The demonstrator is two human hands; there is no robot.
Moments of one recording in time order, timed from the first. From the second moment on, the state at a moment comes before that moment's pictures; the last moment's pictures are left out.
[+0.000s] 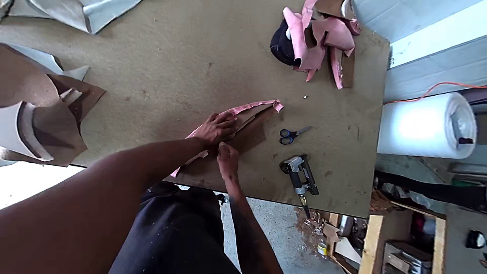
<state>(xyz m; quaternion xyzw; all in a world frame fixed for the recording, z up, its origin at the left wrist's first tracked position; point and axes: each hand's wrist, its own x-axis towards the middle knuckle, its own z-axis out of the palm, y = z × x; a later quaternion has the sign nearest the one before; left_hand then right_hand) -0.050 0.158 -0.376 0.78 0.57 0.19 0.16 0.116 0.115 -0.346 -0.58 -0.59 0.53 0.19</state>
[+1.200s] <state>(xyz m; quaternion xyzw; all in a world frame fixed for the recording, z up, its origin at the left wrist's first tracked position) 0.022 0.055 -0.369 0.58 0.78 0.22 0.06 0.072 0.257 -0.303 -0.19 -0.91 0.19 -0.31</state>
